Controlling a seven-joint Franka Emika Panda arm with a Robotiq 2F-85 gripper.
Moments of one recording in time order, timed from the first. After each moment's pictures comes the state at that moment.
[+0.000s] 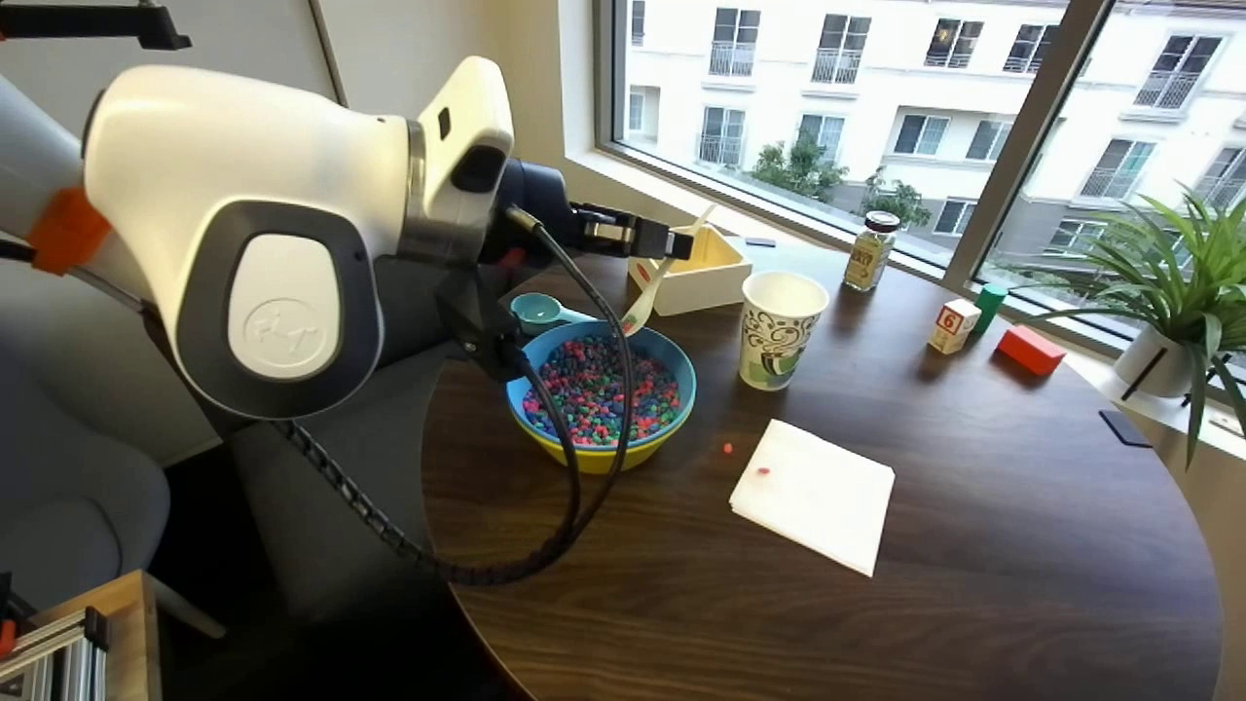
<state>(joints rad) -1.40 -0.51 1.38 -2.57 -0.04 3.68 0.18</state>
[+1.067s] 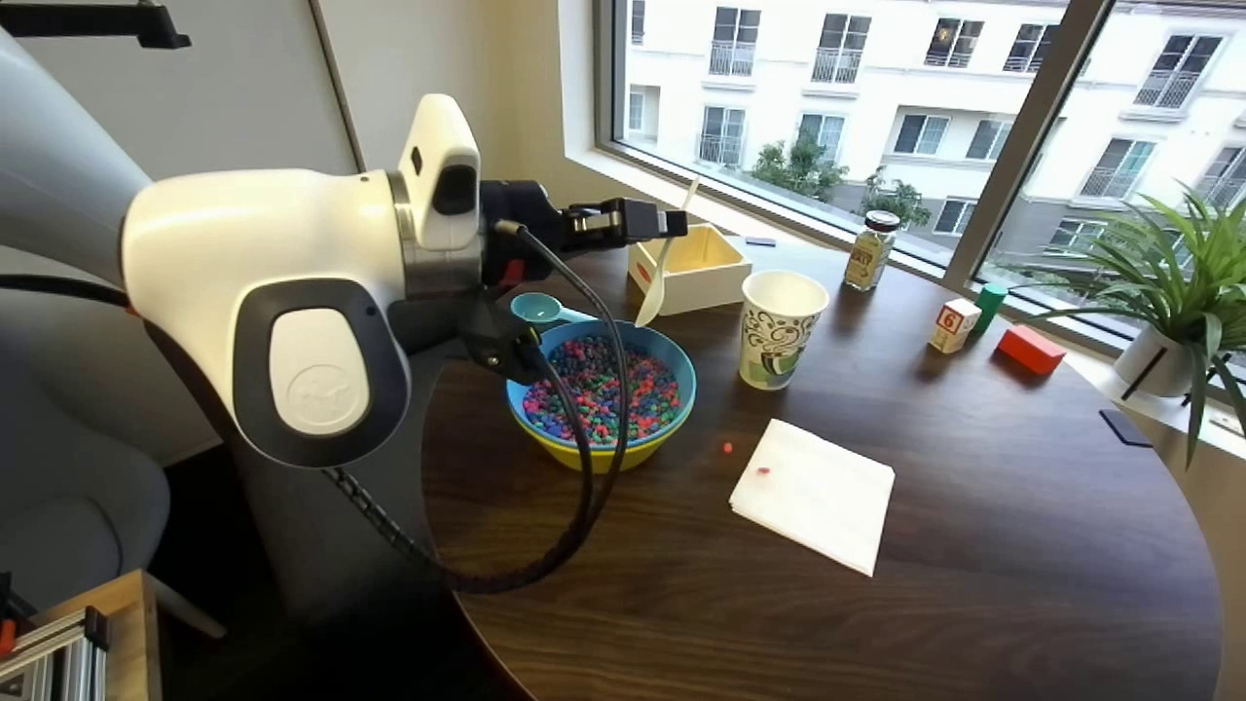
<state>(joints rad) -1.63 -0.62 1.64 -2.56 0.10 3.98 0.01</state>
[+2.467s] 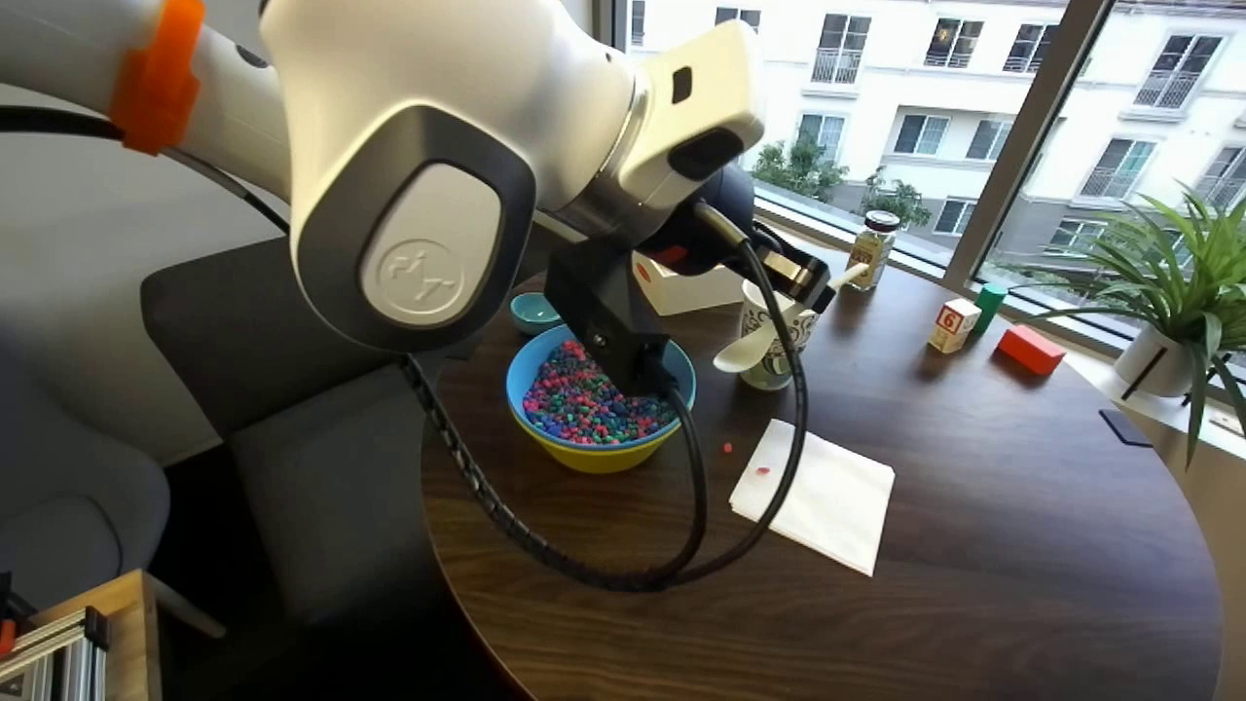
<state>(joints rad) -1.59 -0.23 1.44 -2.31 0.06 3.23 0.01</state>
